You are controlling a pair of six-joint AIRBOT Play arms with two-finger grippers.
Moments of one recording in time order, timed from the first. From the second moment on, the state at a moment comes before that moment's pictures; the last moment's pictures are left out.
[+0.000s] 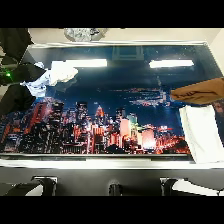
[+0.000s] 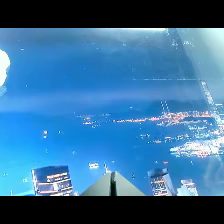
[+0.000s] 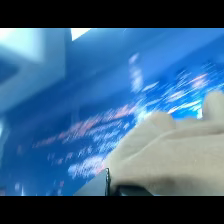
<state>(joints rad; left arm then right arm) 0.04 -1.10 1.46 1.03 -1.08 -1.39 -0.81 -1.47 1.70 -0.69 1.38 1.17</state>
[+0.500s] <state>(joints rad) 0.04 -1.10 1.46 1.03 -1.08 -1.39 -0.96 -1.40 1.71 -0.81 1.60 1.19</state>
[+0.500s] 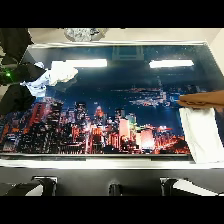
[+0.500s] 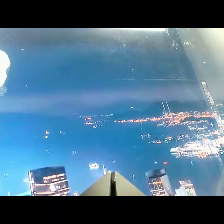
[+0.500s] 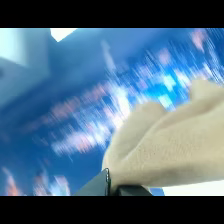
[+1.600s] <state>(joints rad) 0.04 -1.10 1.46 1.03 -1.08 -1.38 -0.98 -1.22 1.06 -1.56 1.59 1.30</state>
